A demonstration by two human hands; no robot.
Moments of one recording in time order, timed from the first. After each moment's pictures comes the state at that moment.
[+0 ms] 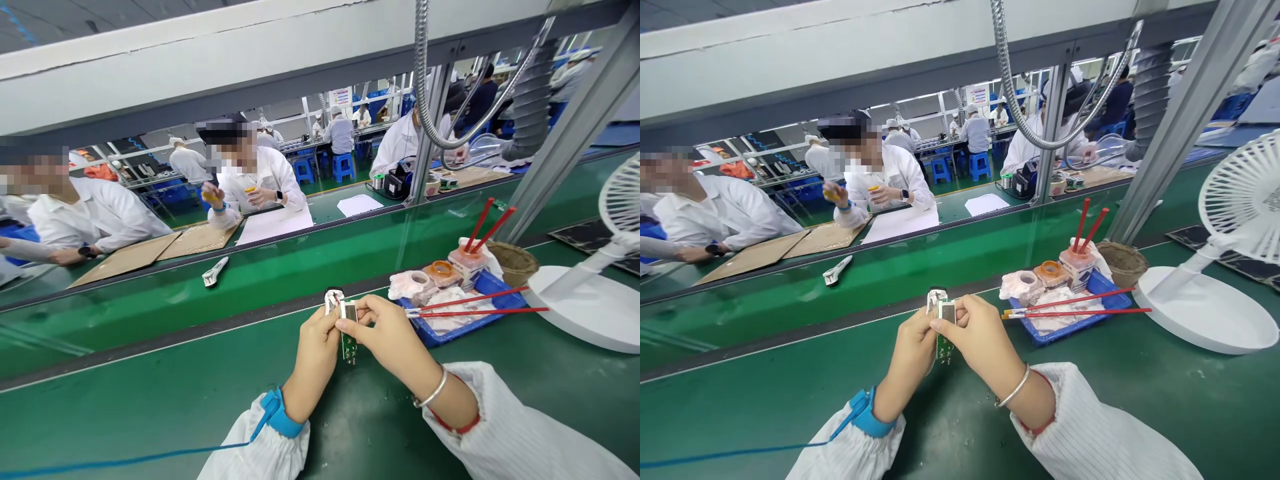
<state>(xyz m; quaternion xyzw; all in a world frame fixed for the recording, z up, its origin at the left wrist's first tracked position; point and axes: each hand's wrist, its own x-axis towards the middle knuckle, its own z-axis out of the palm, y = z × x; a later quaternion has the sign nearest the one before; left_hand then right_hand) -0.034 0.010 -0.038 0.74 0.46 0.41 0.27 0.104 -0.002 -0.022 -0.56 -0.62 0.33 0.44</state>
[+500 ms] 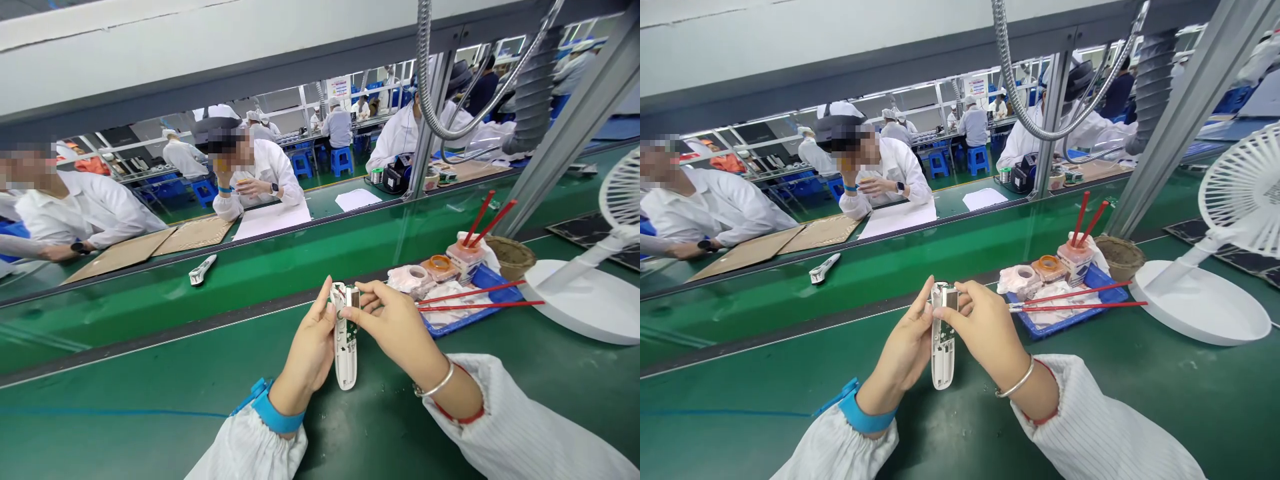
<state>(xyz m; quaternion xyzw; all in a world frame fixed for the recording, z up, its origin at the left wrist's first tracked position) -0.026 0.001 -0.025 0.32 0.33 0.49 0.74 0.111 -0.004 -0.013 -0.57 -0.60 0.31 0.47</state>
